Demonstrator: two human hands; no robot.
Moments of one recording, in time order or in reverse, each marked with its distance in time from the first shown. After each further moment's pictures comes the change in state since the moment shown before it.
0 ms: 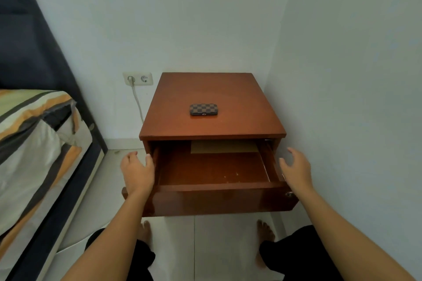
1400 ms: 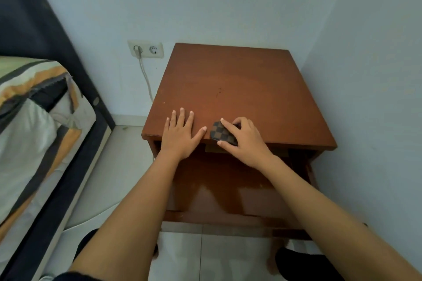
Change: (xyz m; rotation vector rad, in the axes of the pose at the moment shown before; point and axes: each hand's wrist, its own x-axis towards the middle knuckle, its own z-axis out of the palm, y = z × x) left_hand 0.108 0.048 0.098 0.590 -0.477 0.449; right_hand 0.079 -0.129 0.148 -0.319 -0.485 -0.652
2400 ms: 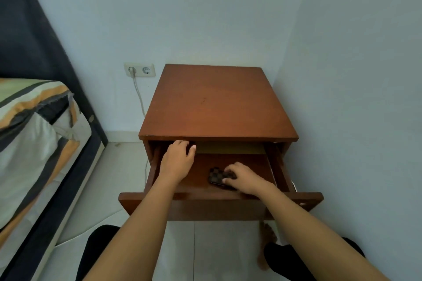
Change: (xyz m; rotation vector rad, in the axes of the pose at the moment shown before) left_hand -0.098 0.036 -0.009 -0.403 0.124 -0.025; right_hand -0.106 0.004 0.013 0.251 -0.393 0.305
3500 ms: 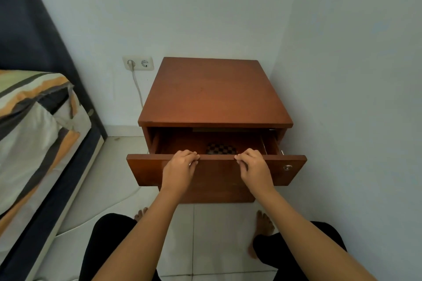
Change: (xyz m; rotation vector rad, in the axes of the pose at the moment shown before) left_hand -0.069 -0.019 0.037 0.083 0.182 0.263; right_hand -0.044 0.024 0.035 -0.004 0.813 -0.278
